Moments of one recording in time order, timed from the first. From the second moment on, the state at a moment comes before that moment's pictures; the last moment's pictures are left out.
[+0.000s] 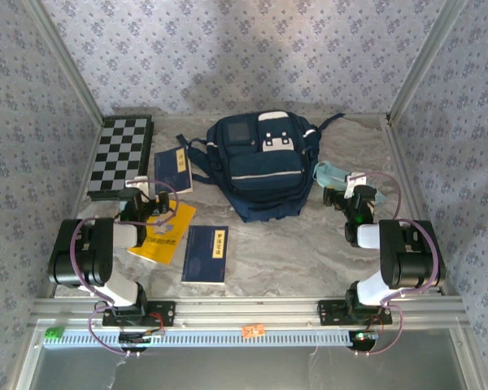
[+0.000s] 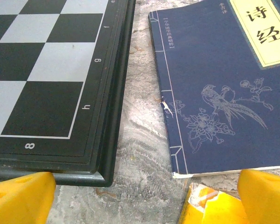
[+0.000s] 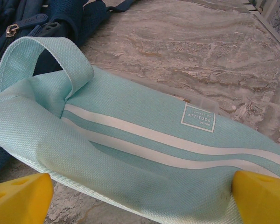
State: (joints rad) left arm 0.01 1.54 0.38 0.64 -0.07 -0.03; right arm -0.03 1.51 0.37 0.71 0.03 -0.02
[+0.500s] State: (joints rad) left arm 0.01 1.54 0.38 0.67 -0.07 -0.03; right arm -0.03 1.51 0.37 0.71 0.02 -0.02
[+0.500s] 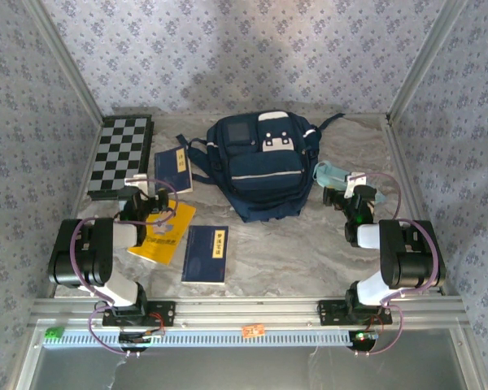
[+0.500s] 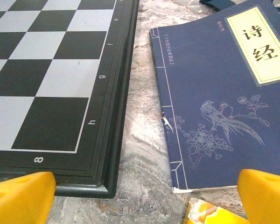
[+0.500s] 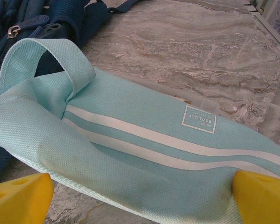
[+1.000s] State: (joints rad) left arm 0.01 1.28 0.39 0.53 -0.04 -0.03; right arm -0.07 1.22 0.37 0.51 0.02 0.04
